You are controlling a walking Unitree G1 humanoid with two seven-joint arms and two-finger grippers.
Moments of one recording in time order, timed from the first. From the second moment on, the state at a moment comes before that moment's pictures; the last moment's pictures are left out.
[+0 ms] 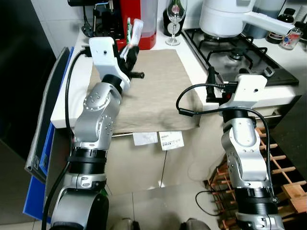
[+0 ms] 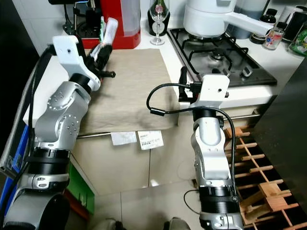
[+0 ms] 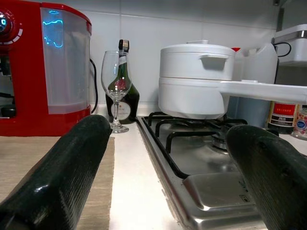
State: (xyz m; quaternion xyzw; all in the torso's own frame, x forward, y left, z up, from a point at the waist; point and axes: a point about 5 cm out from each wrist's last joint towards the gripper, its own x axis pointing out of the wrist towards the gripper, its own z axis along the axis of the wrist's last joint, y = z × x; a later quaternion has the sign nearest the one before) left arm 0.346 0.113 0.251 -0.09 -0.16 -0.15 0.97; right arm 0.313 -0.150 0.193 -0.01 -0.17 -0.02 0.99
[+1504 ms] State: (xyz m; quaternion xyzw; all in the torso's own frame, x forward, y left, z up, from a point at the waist) left arm 0.336 0.096 0.243 -0.06 -0.17 -0.18 0.97; right arm 0.313 -0.161 0.191 -0.01 -0.18 -0.05 0.98
